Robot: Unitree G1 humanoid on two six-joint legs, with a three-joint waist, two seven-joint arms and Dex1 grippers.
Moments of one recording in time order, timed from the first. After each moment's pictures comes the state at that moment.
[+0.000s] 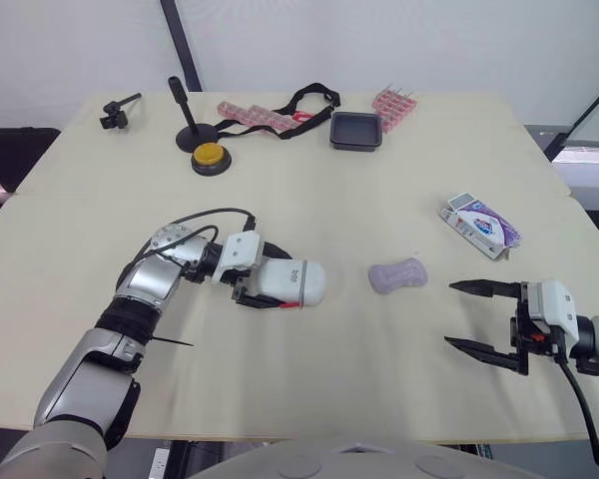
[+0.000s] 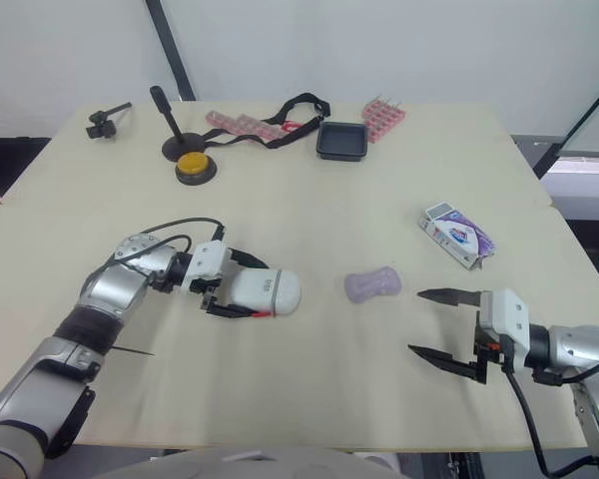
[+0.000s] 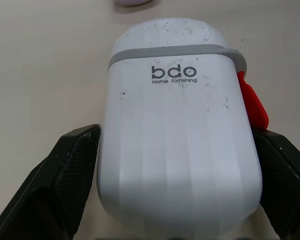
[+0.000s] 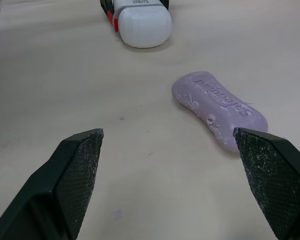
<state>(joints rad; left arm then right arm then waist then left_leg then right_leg) -0.53 0.50 -0.29 0.43 -0.15 -0.21 -1.43 0.26 -0.76 -0.25 -0.12 0.50 -0.09 1.29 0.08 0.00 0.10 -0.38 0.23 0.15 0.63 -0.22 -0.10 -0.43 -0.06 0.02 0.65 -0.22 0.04</state>
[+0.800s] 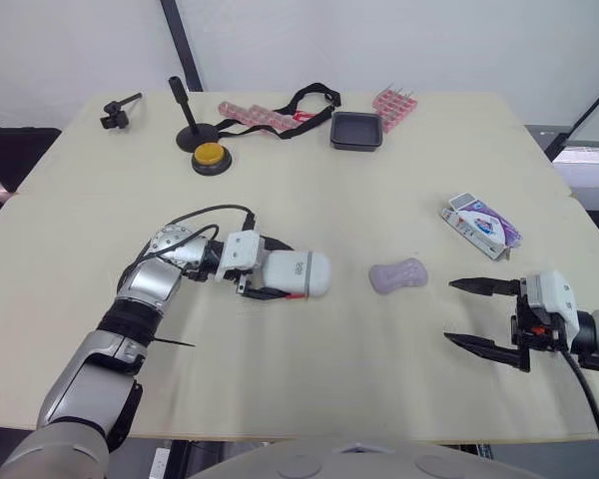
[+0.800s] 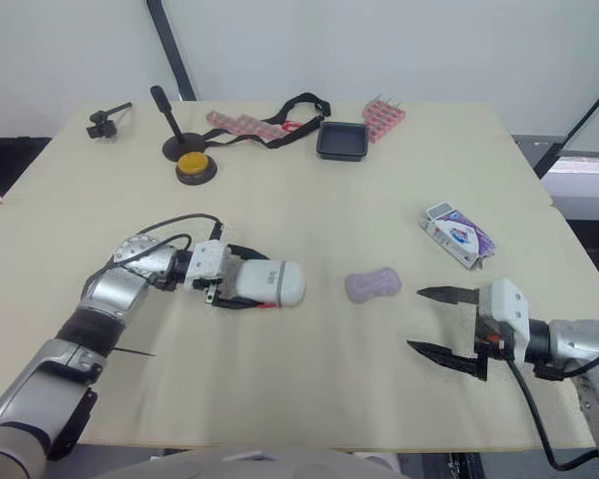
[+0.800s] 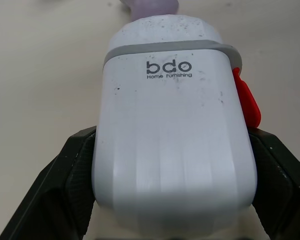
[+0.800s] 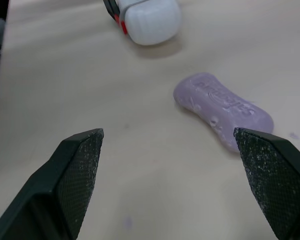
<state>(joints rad) -0.51 0.49 -0.25 0.40 -0.15 -0.39 -1.34 0.22 -0.87 -0.26 -0.28 0.68 0.27 1.20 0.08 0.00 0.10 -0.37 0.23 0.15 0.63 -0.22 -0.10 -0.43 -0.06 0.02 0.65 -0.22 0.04</state>
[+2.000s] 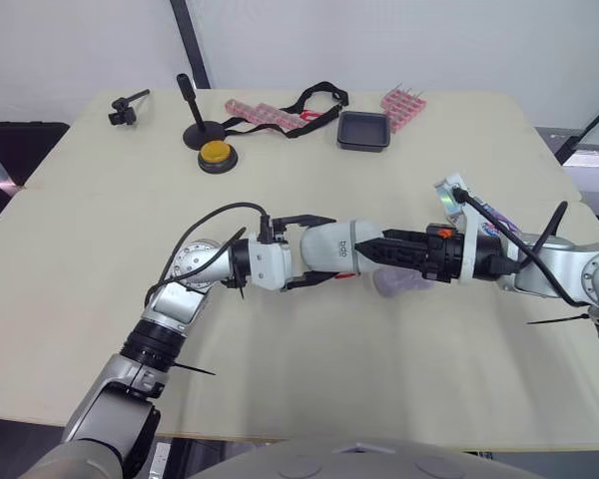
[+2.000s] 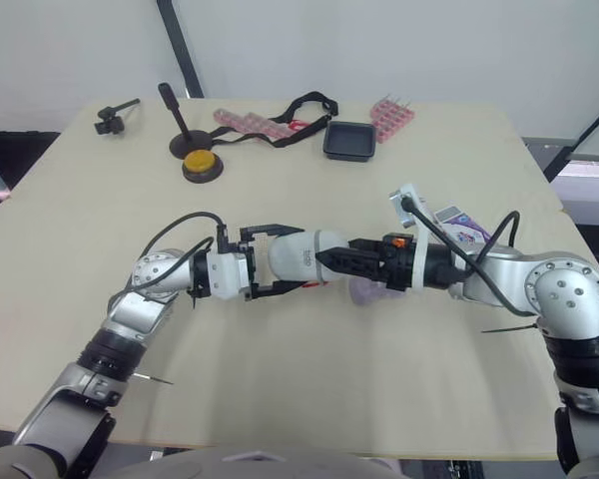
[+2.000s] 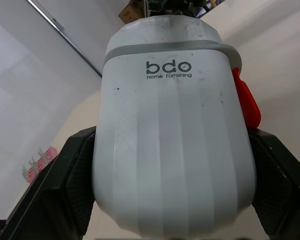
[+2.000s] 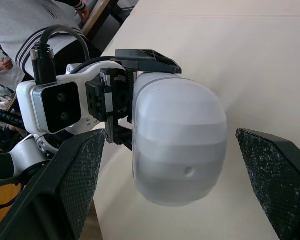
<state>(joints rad) -0.41 0.38 -0.29 0.13 -0.07 -0.56 -0.98 -0.38 -0.81 -0.04 -0.32 1.70 1.13 0.17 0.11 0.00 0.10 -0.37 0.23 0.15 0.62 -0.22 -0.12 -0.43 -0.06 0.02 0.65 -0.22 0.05</state>
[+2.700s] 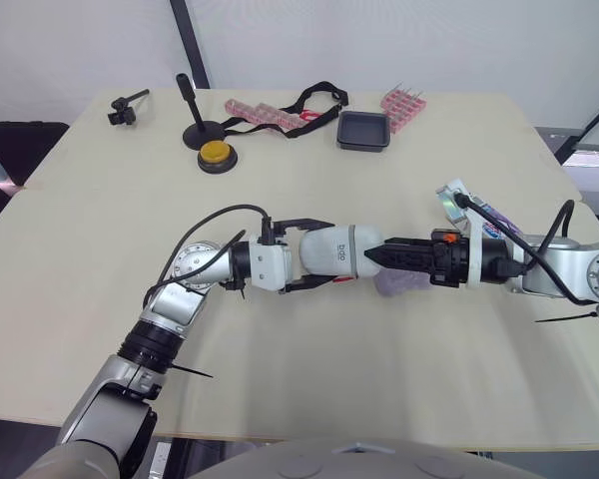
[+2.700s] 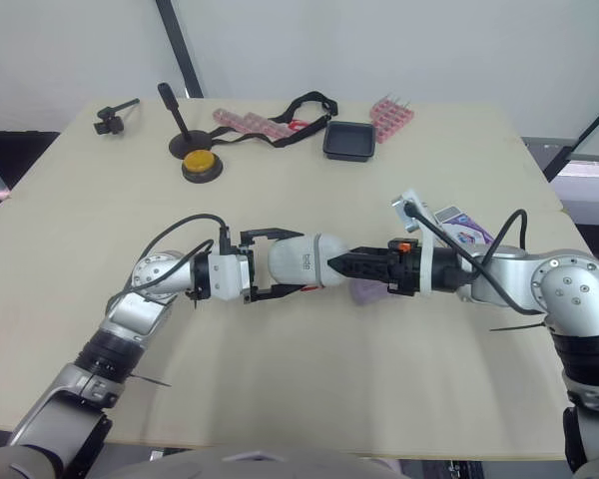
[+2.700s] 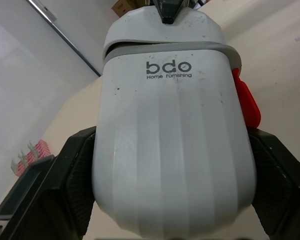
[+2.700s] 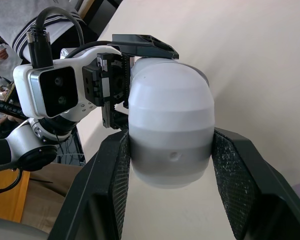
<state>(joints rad) -0.40 0.39 -0.30 0.13 -0.07 -0.54 -0.98 -0.38 -0.83 -0.04 -0.29 1.67 1.18 0.22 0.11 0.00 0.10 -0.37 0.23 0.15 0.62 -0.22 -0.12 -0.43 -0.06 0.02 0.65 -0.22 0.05</state>
